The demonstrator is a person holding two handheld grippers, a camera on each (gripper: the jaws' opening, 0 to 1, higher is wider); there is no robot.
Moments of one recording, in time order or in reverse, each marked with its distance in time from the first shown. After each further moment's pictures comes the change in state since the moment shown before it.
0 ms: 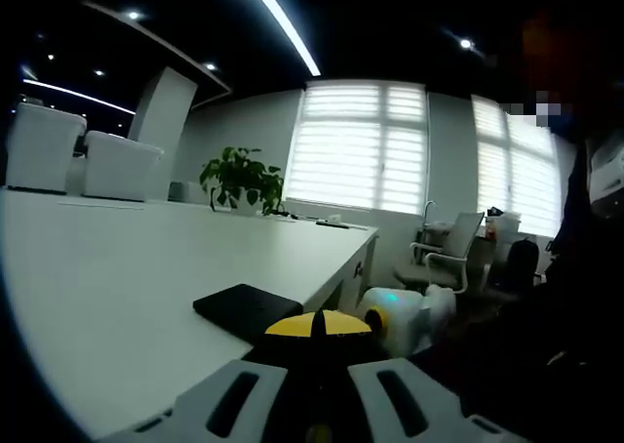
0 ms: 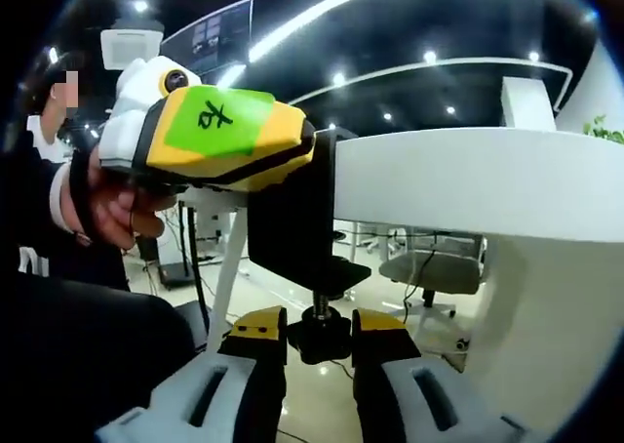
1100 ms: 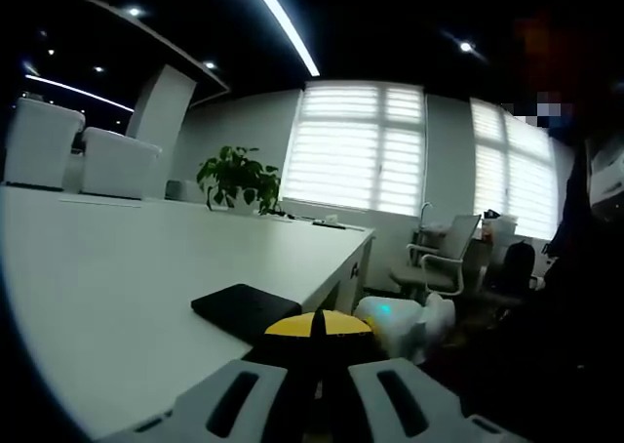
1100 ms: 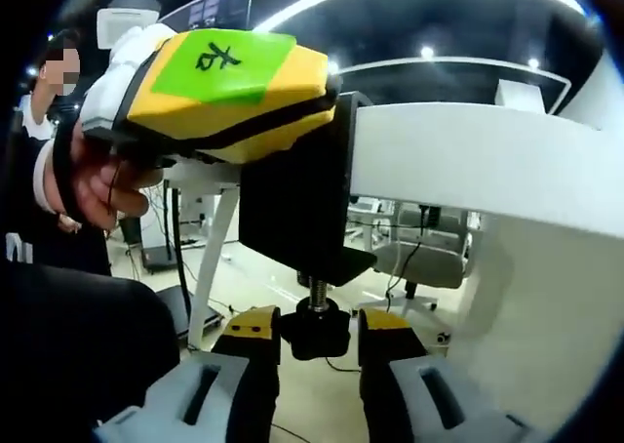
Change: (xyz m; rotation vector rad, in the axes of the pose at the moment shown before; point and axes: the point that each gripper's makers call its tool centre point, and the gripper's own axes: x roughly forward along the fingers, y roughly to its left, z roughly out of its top) left arm -0.001 -0.003 0.000 -0.008 0.001 -0.020; right arm 0.006 -0.008 -0.012 -0.040 0.060 -0.083
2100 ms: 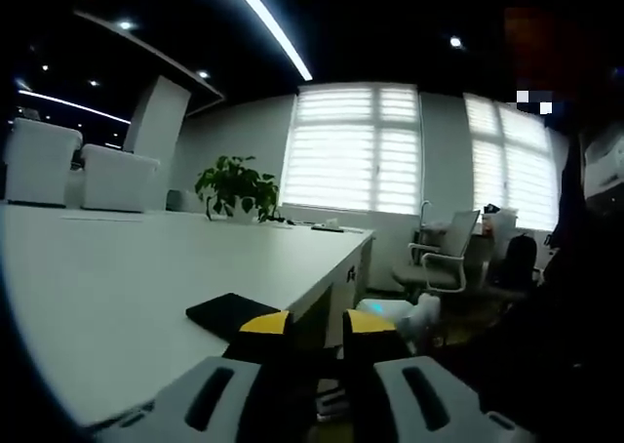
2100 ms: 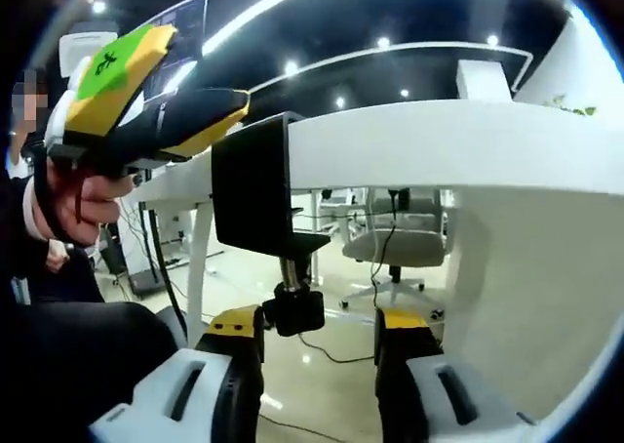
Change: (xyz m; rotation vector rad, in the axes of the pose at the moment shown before) left arm -0.013 -0.016 0.010 0.043 -0.013 0.015; right arm -0.019 -0.014 -0.007 0.146 0.023 -0.104
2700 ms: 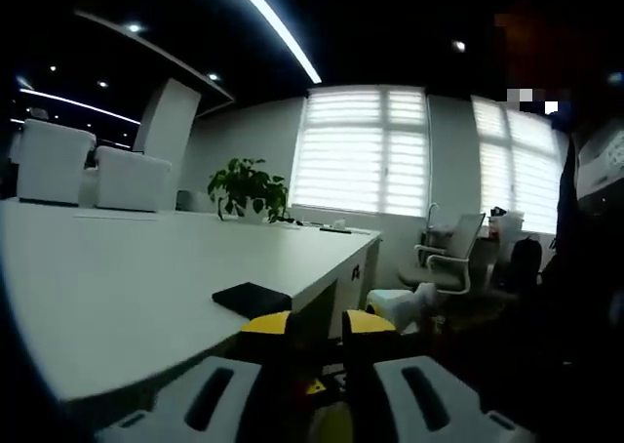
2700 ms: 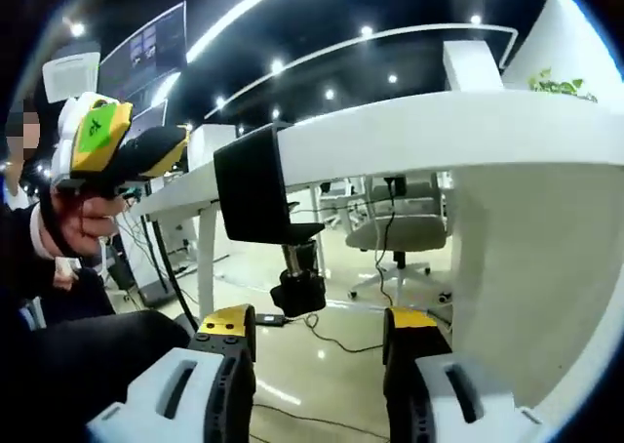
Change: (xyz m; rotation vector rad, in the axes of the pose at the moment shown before) left arm -0.039 0.002 0.005 -0.009 -0.009 0.051; right arm -0.019 0.000 -0.007 0.084 0.034 0.012
